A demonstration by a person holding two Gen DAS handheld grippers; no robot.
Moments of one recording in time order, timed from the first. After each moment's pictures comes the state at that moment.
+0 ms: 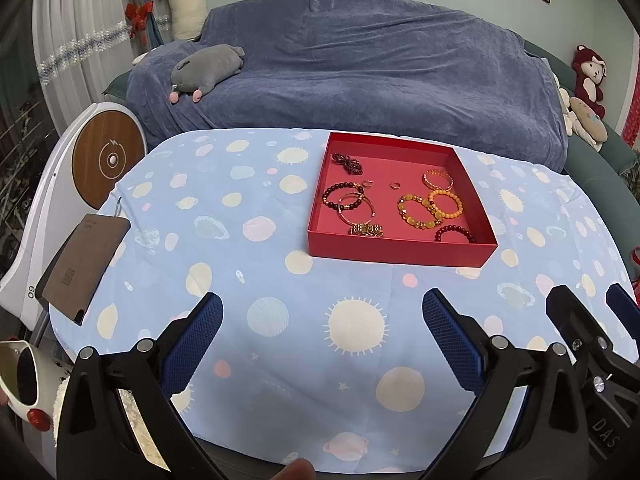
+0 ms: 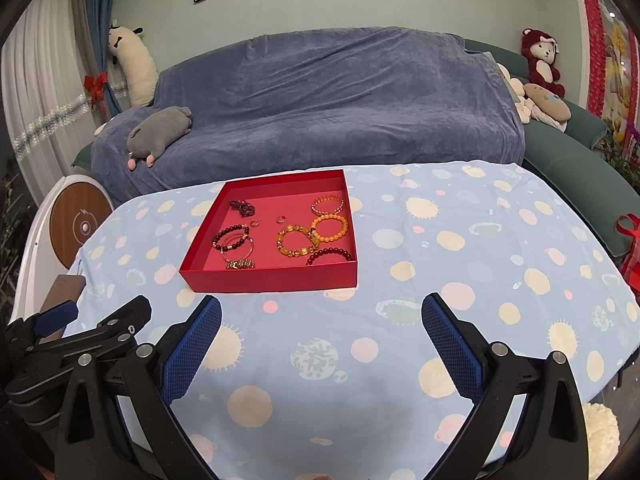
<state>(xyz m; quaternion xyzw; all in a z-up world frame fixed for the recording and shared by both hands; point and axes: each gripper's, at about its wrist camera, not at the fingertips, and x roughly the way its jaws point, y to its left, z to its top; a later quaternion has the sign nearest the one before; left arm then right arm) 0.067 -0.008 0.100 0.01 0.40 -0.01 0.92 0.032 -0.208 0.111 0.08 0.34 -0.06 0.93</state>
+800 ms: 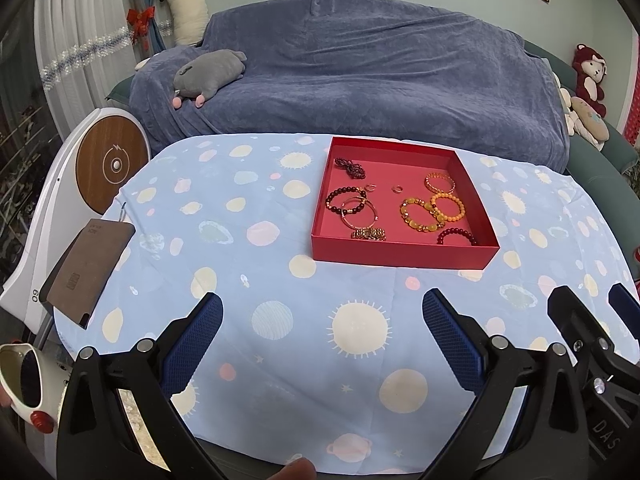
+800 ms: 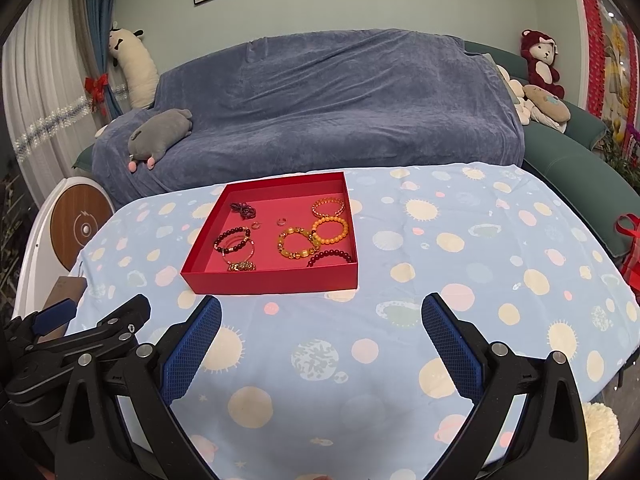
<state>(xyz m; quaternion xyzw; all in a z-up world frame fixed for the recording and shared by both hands) 0.067 -0.009 0.101 0.02 0.40 -0.01 0.92 0.031 -0.208 0.109 0.08 0.34 -0.06 0.93</state>
